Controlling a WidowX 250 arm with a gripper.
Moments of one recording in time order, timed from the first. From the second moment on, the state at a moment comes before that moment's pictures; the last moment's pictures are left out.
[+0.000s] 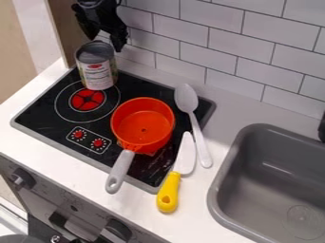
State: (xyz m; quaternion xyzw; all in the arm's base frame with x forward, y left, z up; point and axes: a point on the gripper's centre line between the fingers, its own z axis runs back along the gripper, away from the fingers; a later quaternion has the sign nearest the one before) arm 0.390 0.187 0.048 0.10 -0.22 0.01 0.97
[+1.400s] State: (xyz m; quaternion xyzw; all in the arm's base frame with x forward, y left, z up) arm 0.268 0.202 0.028 0.11 -0.08 0.05 0.99
